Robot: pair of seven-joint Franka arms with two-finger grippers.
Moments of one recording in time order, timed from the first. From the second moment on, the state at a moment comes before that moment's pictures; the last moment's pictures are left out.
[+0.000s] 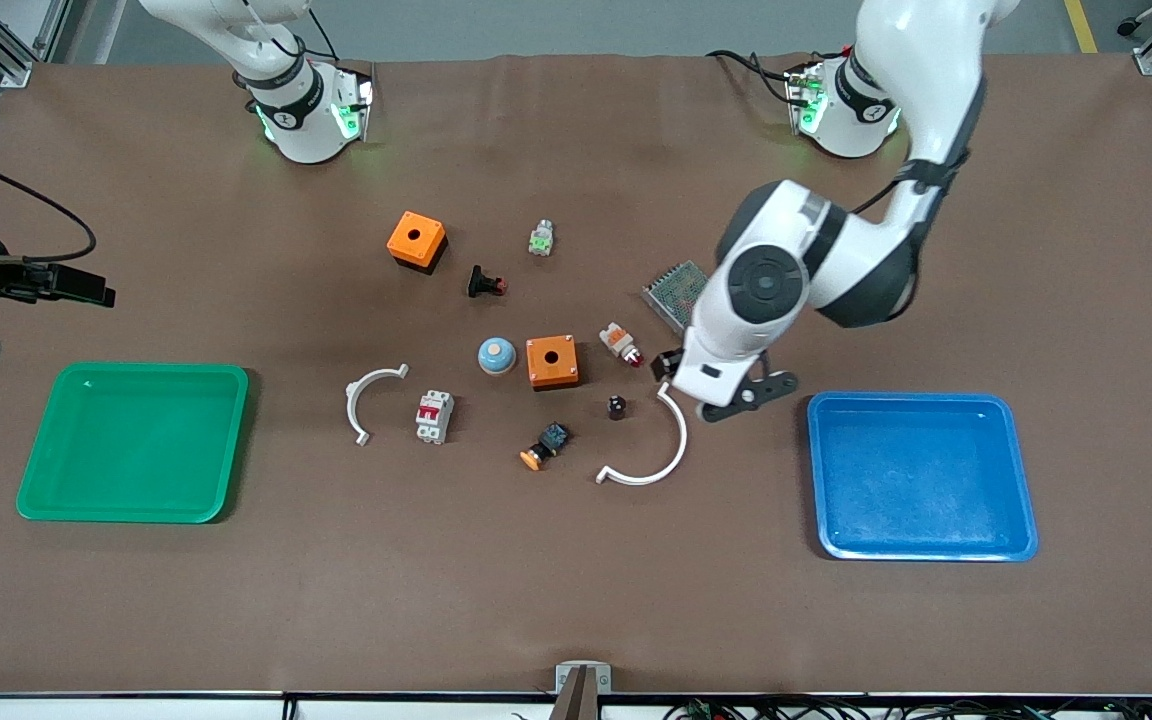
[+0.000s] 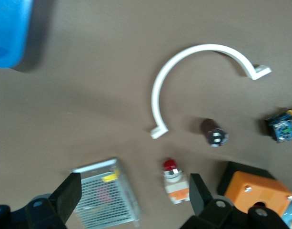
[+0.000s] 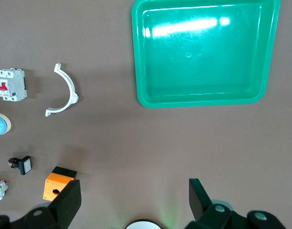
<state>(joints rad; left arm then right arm) -0.46 0.53 -0.15 -1.58 -0.01 2.03 -0.97 0.00 0.14 -0.11 -1.57 0.02 1.49 -0.04</state>
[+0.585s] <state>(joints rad) -0.52 0.69 -0.15 -1.55 0.06 2.25 -1.12 0.01 0.14 -0.10 -1.62 0.07 1.59 -0.02</state>
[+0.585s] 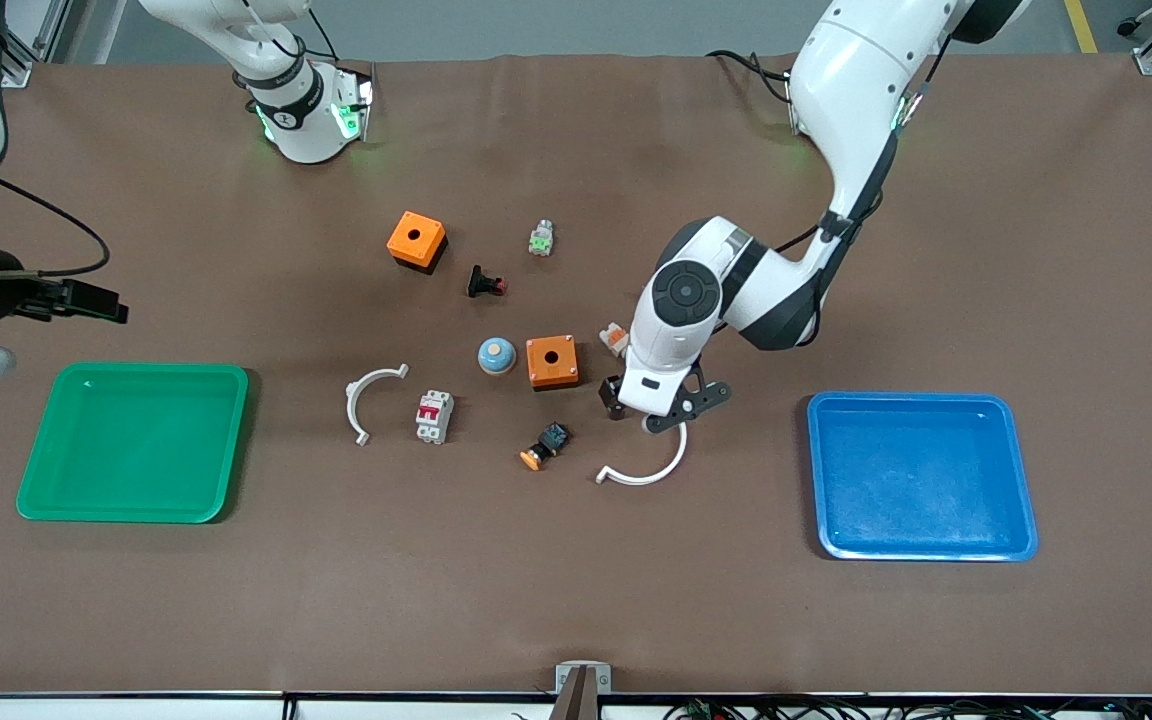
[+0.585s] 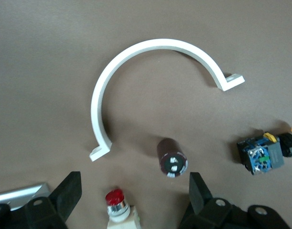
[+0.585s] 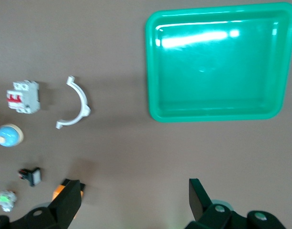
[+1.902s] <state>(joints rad) -0.58 0.82 -0.14 -1.45 0.08 2.29 -1.13 0.45 0.38 -0.09 -1.76 0.08 2.15 0.65</state>
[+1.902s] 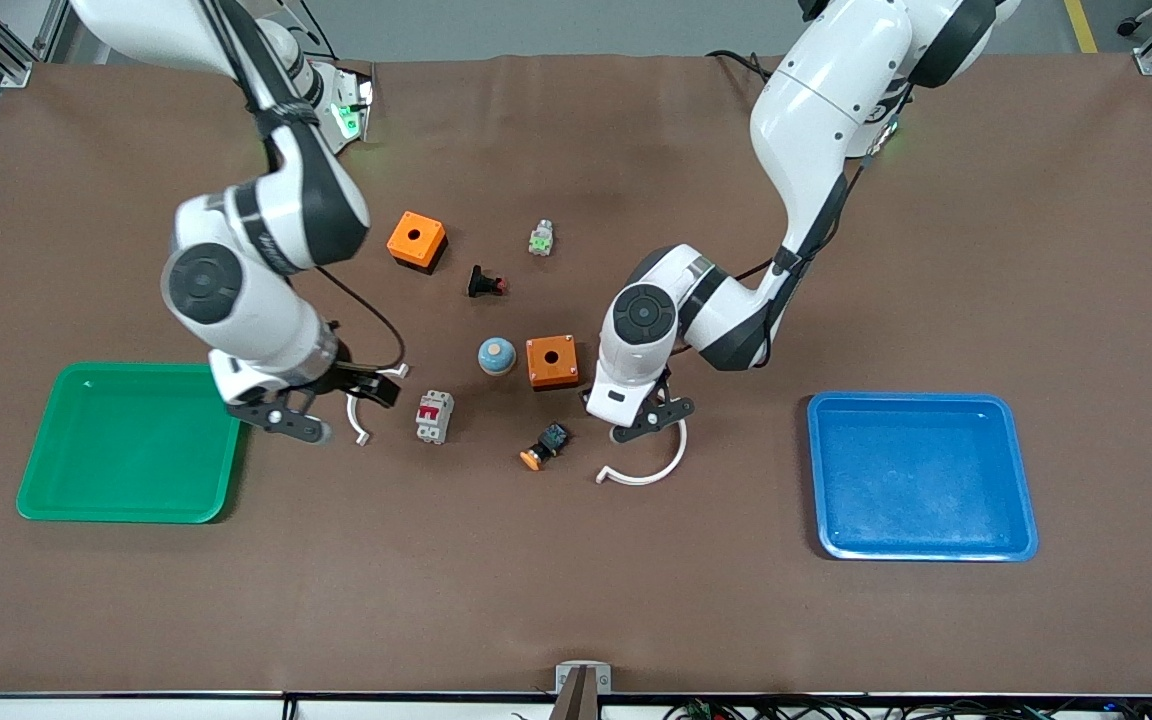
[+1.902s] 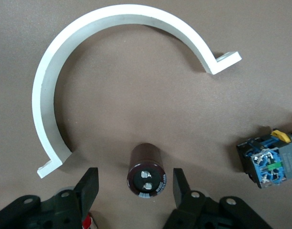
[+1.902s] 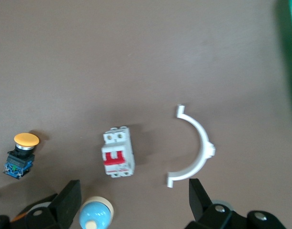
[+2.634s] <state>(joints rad) -0.58 0.83 -0.14 -1.45 0.08 2.29 -1.13 0.54 0.55 -0.09 -1.83 0.05 2.42 0.70</state>
